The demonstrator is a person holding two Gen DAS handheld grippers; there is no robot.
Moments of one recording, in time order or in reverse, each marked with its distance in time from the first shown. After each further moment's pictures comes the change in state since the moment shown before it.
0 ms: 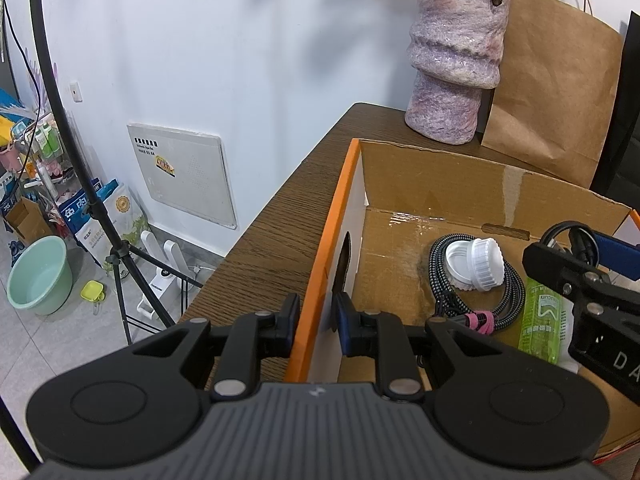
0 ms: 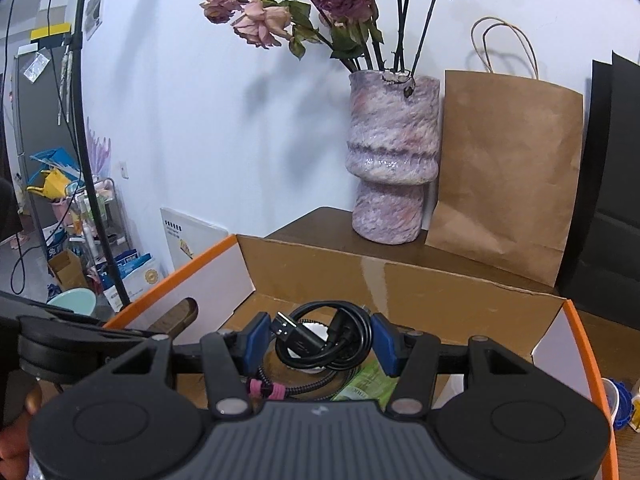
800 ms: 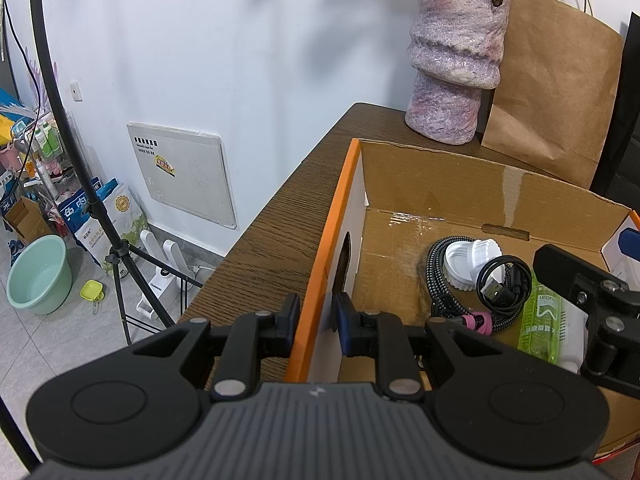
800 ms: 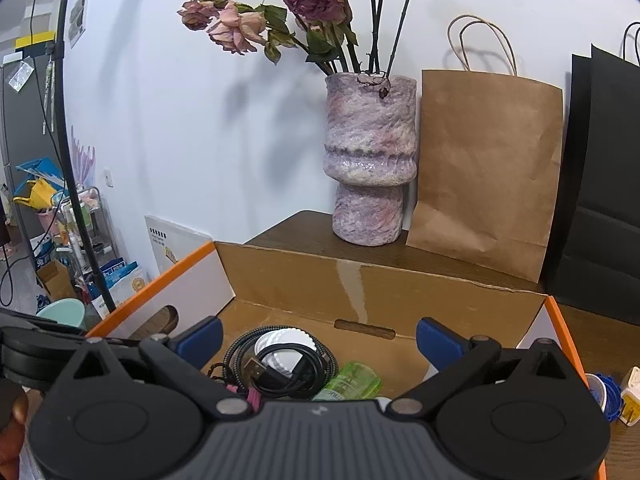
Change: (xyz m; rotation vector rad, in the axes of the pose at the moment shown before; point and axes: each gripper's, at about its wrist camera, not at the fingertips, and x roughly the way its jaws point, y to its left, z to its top) left arm 0.000 0.000 0.000 0.000 0.000 0.000; right arm -0.002 -0.010 0.001 0.033 -0.016 -0.047
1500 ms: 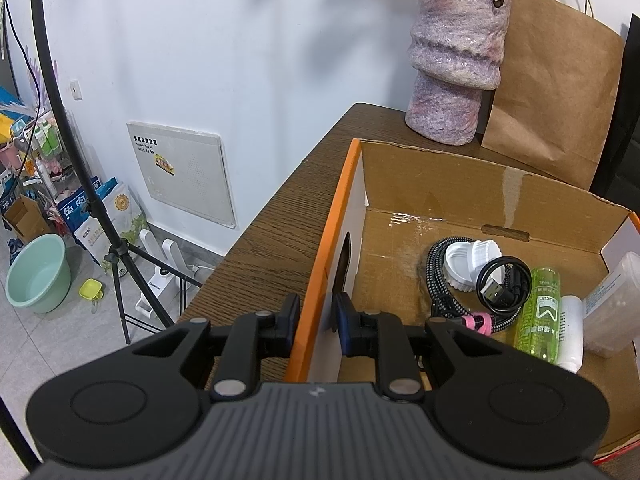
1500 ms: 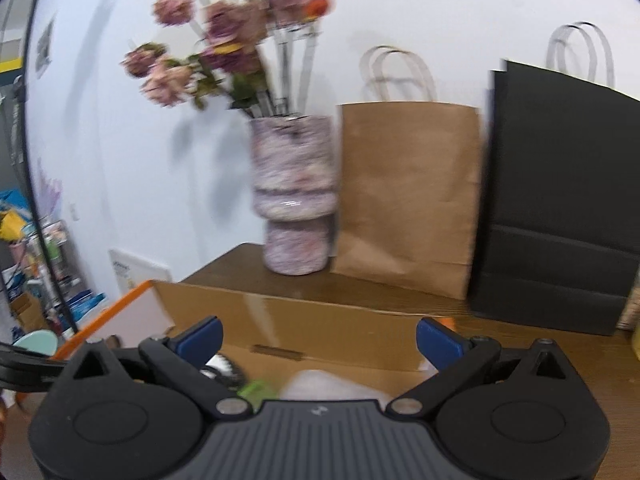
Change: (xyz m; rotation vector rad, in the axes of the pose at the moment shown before) left arm 0.000 -0.001 0.000 -0.003 0.001 -0.002; right arm -0.043 -0.069 0.008 0.067 -0.077 -0.115
